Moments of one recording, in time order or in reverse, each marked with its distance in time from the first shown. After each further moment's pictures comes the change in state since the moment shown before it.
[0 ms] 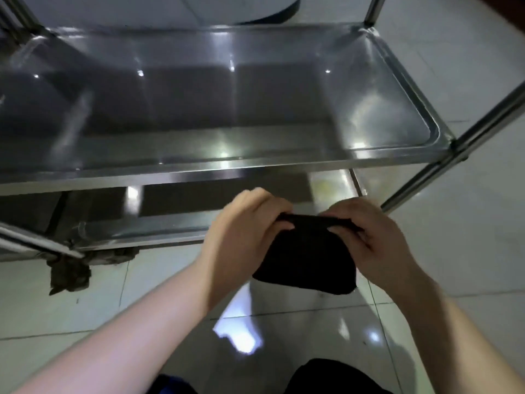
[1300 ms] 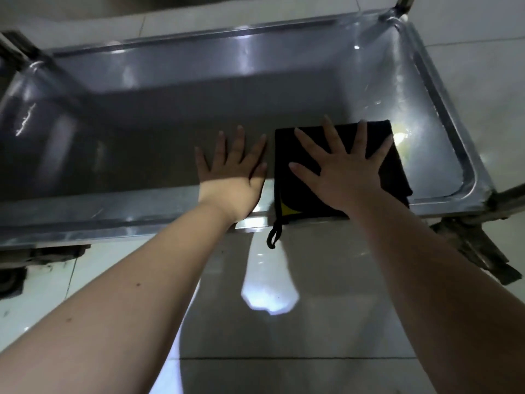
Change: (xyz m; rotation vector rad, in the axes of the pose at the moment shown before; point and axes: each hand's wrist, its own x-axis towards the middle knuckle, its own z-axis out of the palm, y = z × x) left_hand 0.018 -0.233 0.260 0.512 -0.410 -0.559; right_hand 0.068 0.282 0.207 -0.719 -0.513 0.451
